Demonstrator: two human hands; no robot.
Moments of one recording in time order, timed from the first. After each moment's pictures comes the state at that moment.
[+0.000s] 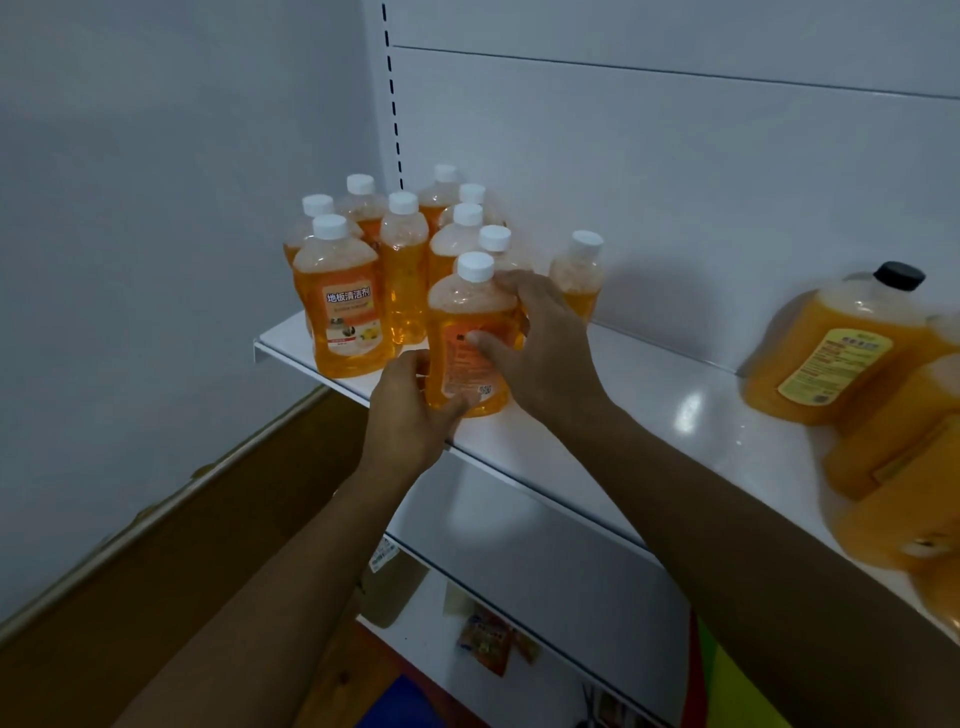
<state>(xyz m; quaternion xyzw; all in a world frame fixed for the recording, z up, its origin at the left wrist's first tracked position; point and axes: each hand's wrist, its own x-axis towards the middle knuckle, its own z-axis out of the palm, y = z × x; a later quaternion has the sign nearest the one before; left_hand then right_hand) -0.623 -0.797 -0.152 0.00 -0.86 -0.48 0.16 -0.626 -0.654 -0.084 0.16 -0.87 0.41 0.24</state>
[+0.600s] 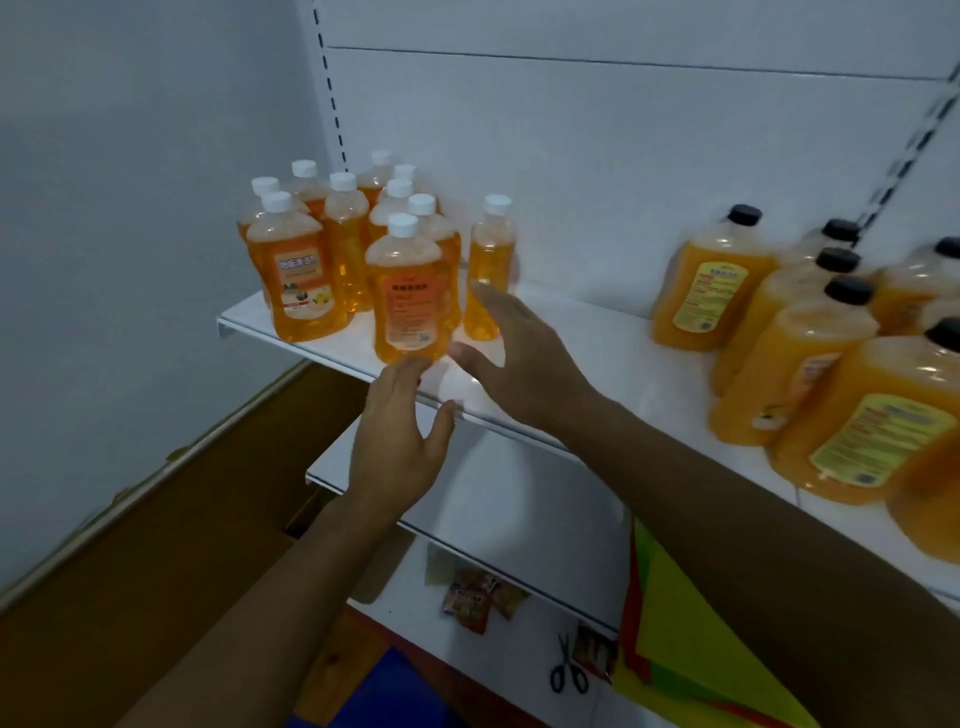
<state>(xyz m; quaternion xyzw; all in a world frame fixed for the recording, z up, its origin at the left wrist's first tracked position) -0.516 -0.763 -0.161 -0.12 -0.89 -0.36 0.23 -0.533 -0.605 -0.089 0.17 -0.91 0.35 0.17</state>
